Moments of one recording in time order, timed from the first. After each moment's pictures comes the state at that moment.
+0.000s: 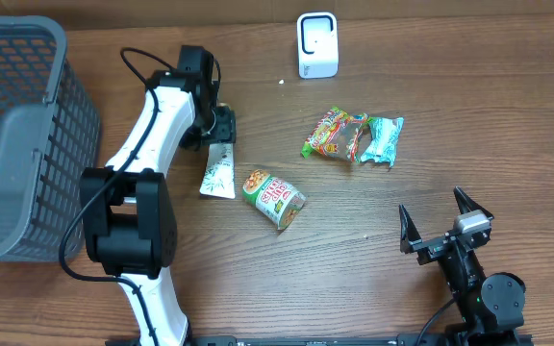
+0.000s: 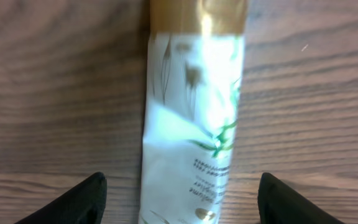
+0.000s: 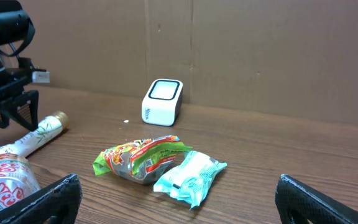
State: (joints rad) left arm -0.11 2.06 1.63 -0.97 0.02 -0.18; right arm 0.15 0.01 0.02 -0.02 -0.14 -0.01
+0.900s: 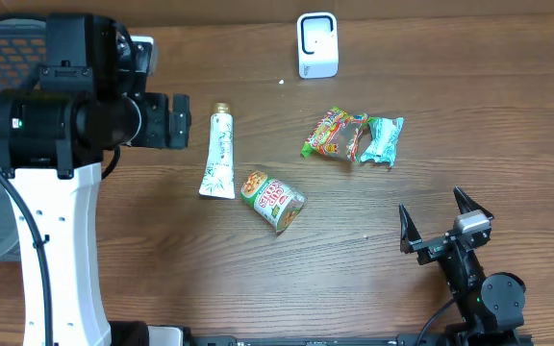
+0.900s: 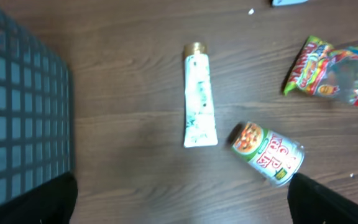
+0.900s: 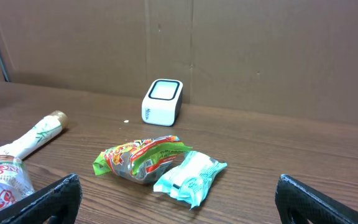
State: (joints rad) left arm -0.05 1.56 2.08 -1.57 0.00 0.02; right arm 0.15 0.01 0.02 -0.02 -0.14 -0.01
